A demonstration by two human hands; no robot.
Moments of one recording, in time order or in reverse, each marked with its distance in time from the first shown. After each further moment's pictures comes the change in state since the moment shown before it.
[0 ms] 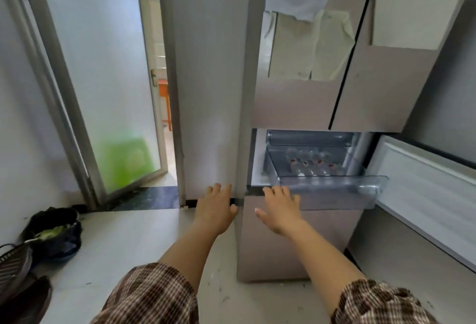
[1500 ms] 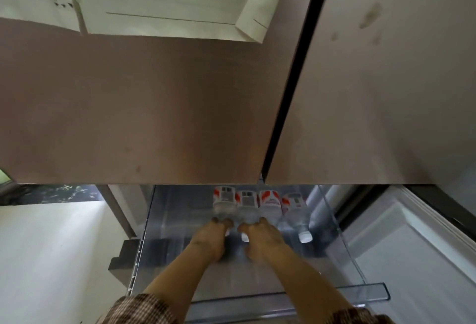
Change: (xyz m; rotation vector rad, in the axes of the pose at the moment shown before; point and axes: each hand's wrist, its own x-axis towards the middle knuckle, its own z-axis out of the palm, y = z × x) left_hand 0.406 0.237 0.300 -0.067 -0.611 -0.010; right_hand 0.371 0.375 0.132 0.082 -0.519 0.014
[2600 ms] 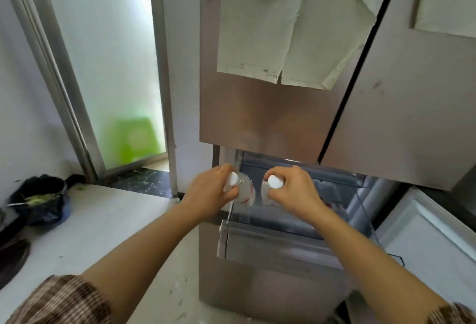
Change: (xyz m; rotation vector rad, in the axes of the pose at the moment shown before) left_hand -0.264 -0.061 -0.104 -0.121 0.813 0.105; right_hand -0.198 -0.136 -0.097 0.314 0.562 -0.428
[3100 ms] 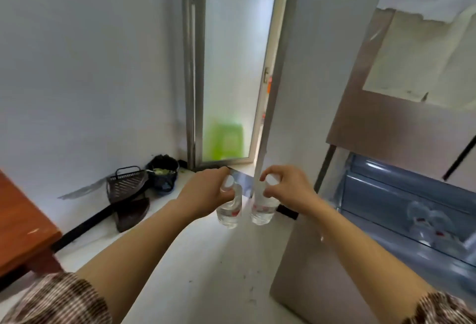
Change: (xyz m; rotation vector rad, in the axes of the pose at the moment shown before) left_hand -0.265 -0.105 -0.217 0.214 0.102 -0.315; right_hand -0.116 -0.274 0.109 0.192 -0.258 -0.298
